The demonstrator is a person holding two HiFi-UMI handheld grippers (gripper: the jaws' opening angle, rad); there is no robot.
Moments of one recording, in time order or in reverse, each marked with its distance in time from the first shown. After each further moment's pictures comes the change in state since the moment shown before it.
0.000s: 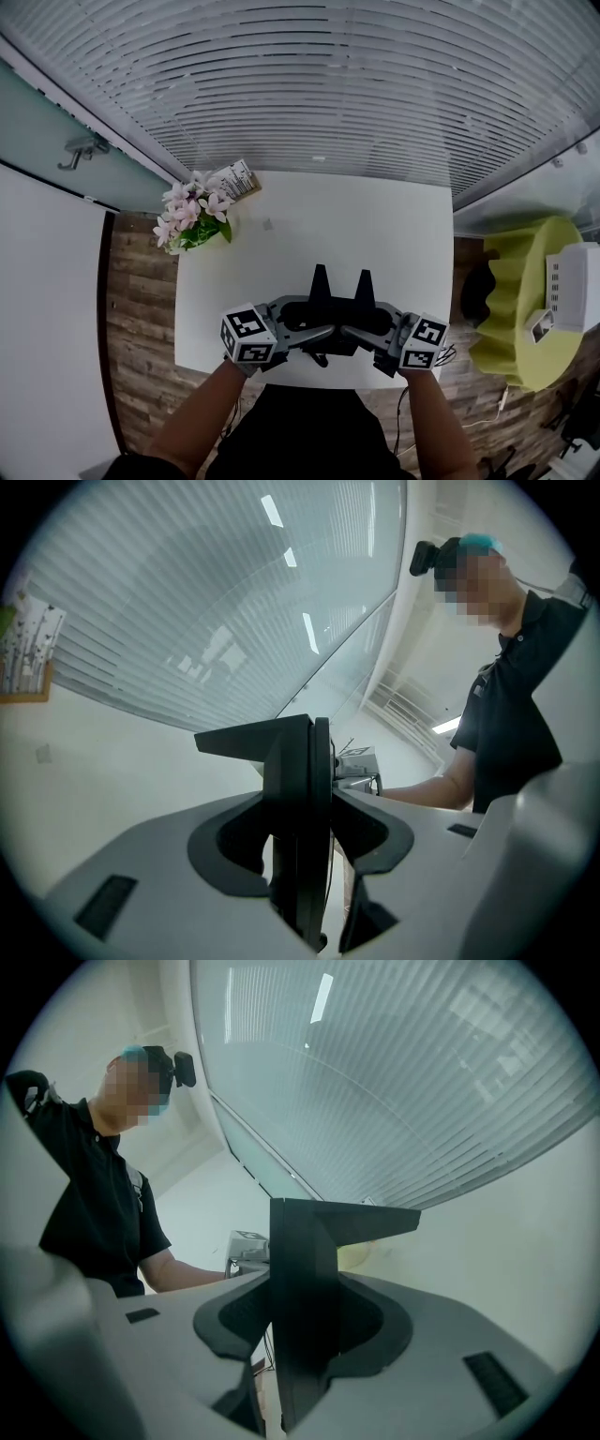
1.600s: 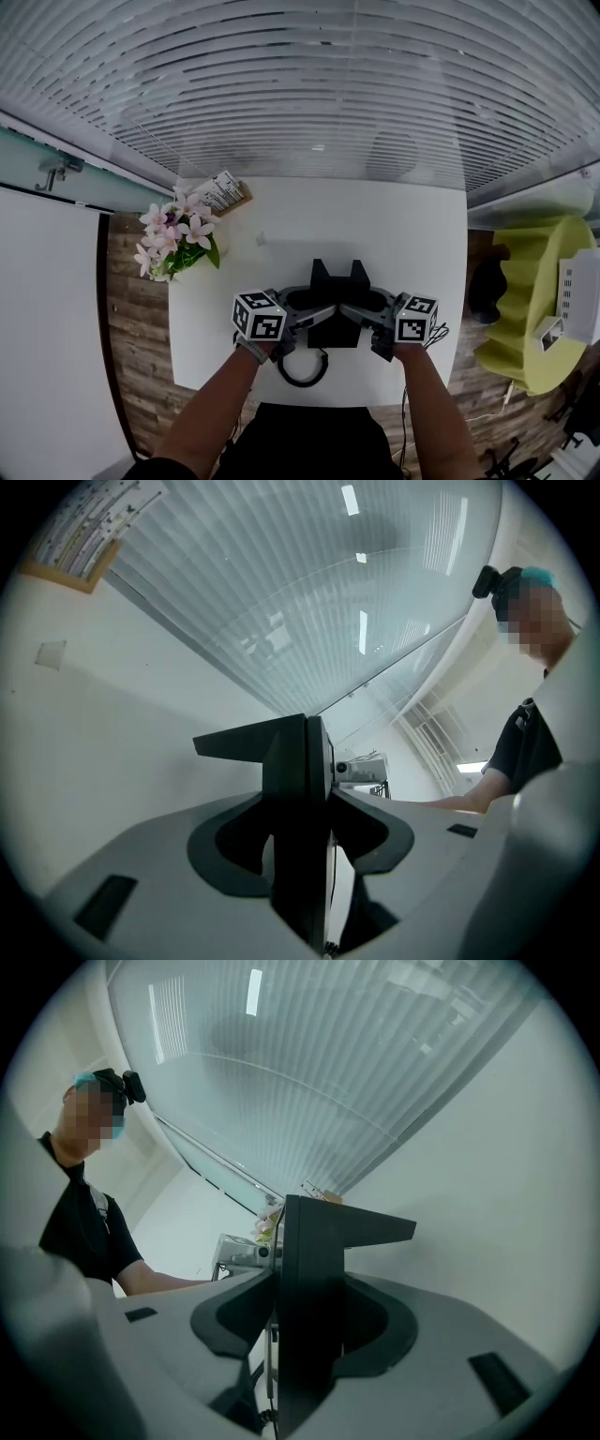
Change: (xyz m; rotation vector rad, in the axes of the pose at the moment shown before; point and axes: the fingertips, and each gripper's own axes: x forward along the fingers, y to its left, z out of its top) left arm 0.034 0.133 -0.038 -0.328 0.047 0.071; right arm 0.028 -0.141 -0.032 0.276 0.032 -0.073
